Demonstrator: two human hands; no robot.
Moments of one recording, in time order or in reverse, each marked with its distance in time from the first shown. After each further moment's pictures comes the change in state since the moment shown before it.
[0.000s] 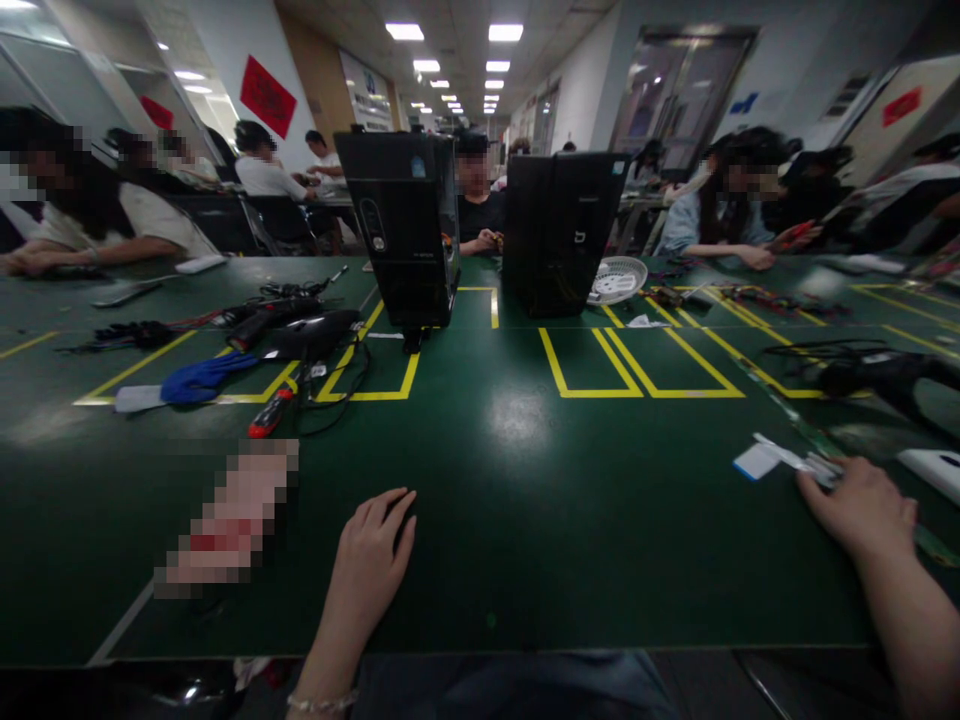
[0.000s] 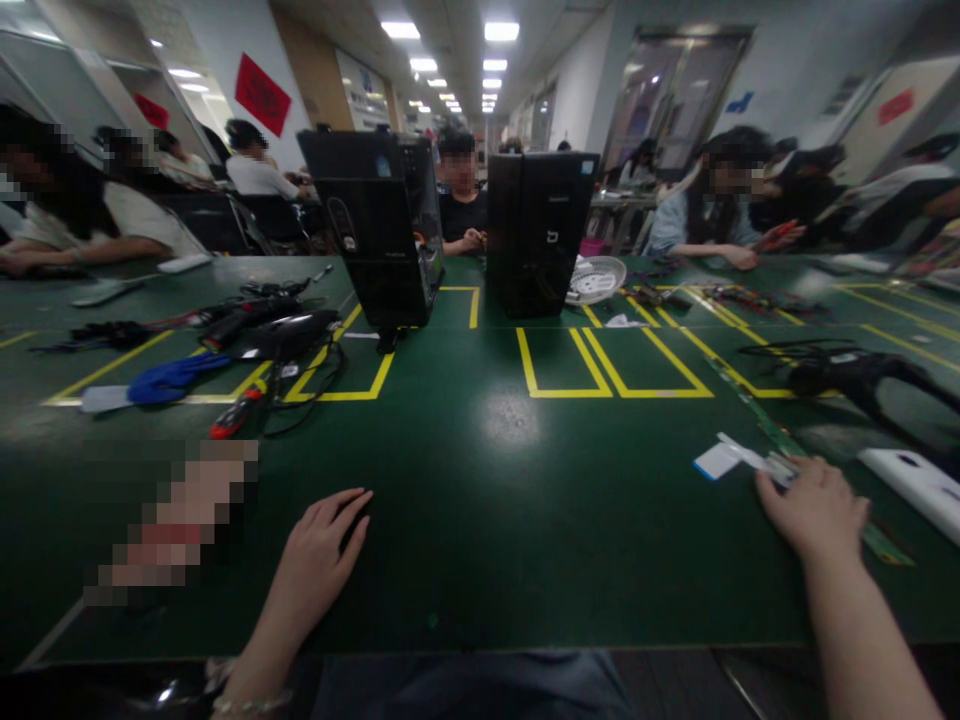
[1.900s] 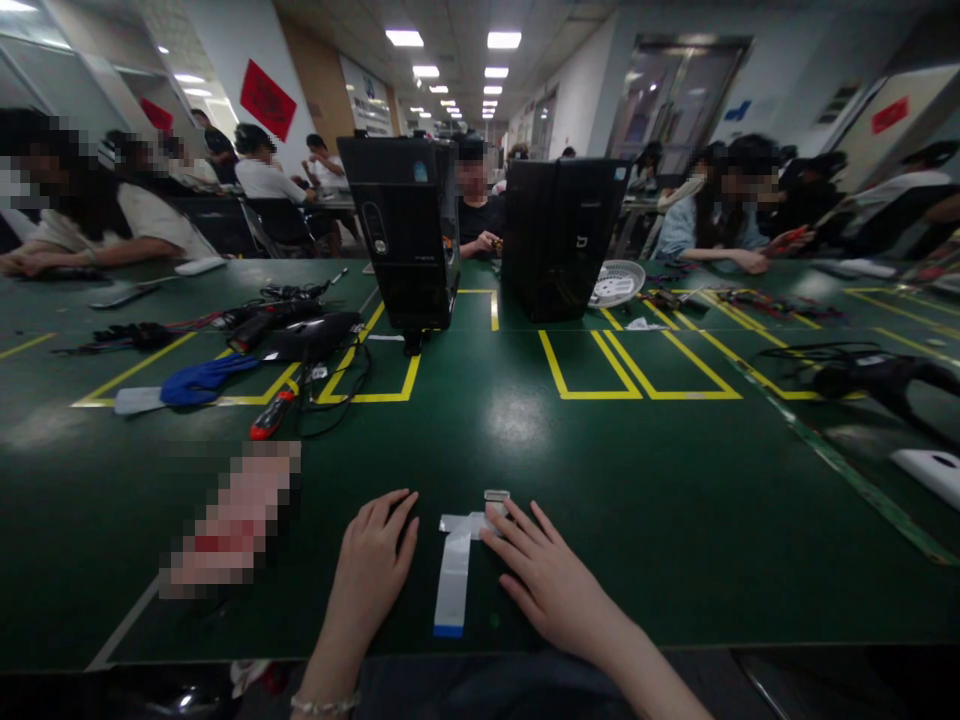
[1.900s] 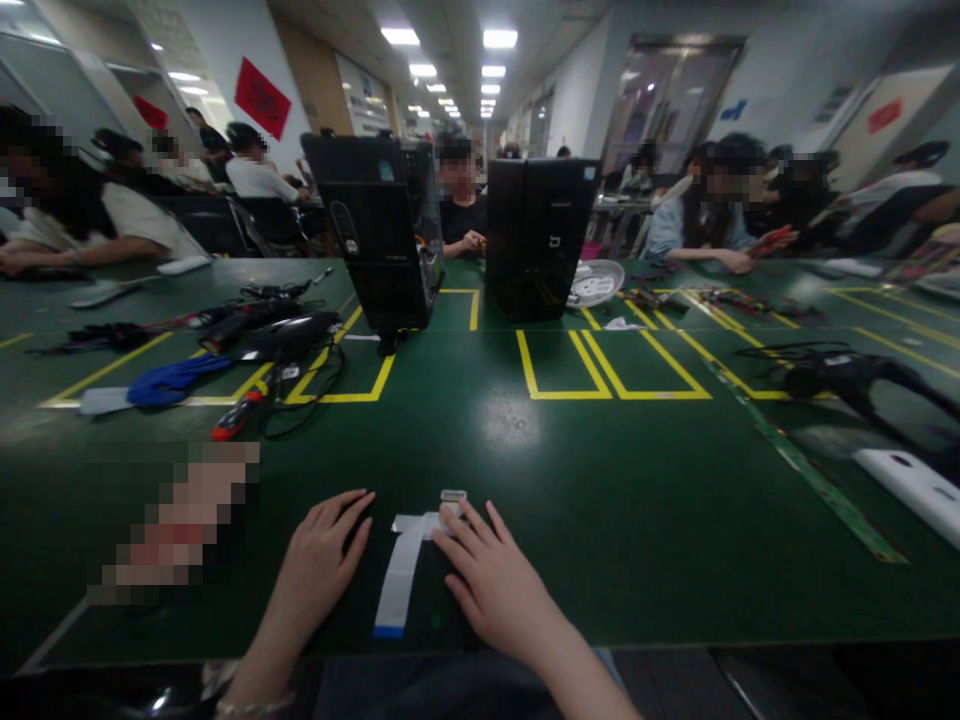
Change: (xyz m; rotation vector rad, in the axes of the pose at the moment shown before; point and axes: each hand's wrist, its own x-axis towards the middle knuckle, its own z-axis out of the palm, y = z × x) left_hand 0.000 0.002 -0.001 -0.017 -0.016 -0.022; right_hand -0.243 -0.277 -0.121 0.619 -0.416 -1.284
